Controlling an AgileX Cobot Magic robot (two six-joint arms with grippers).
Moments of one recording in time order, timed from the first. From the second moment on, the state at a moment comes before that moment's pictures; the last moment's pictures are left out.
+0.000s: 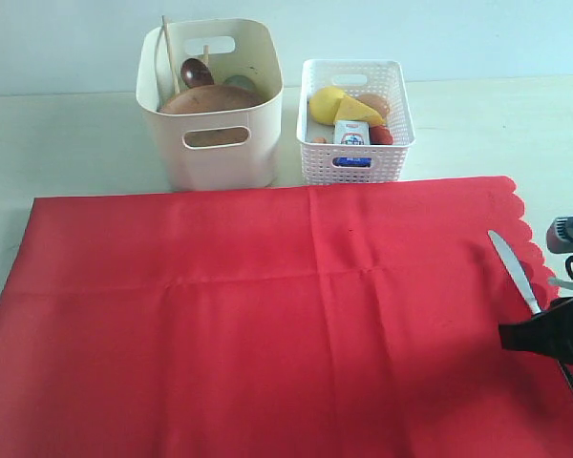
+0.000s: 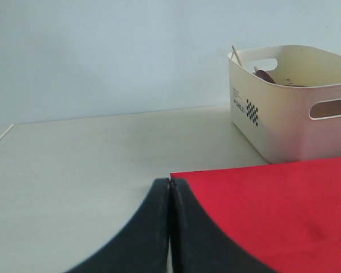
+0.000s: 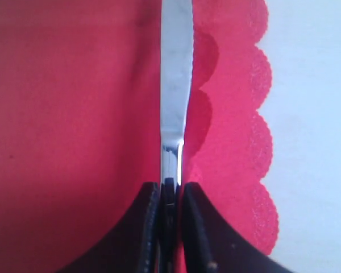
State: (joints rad) left arm -0.04 0.01 0.00 0.01 0.21 0.08; right arm 0.19 1.36 -0.21 0.45 -0.07 -0.33
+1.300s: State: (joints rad) left arm -0.04 0.01 0.00 0.01 0.21 0.08; right arm 0.19 1.30 -0.67 0.94 0.34 -0.83
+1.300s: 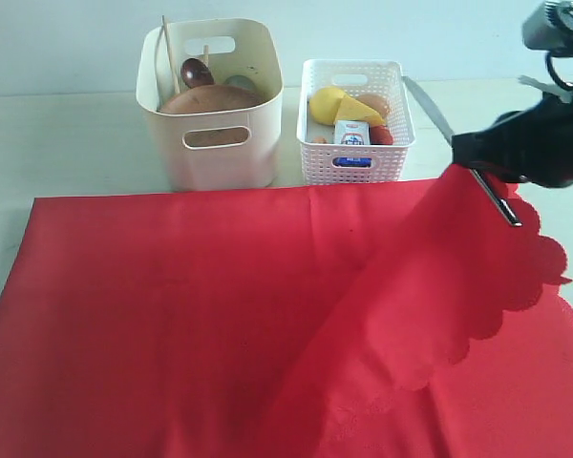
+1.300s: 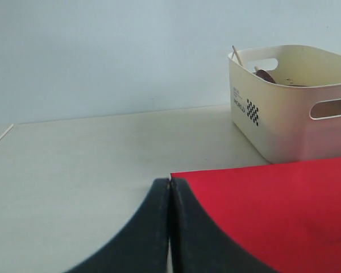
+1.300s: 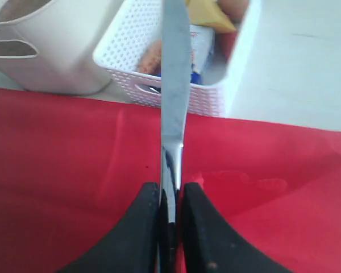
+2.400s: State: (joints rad) left arm -0.04 0.01 0.00 0.01 0.21 0.08; right arm 0.19 1.45 -0.39 0.02 0.26 0.13
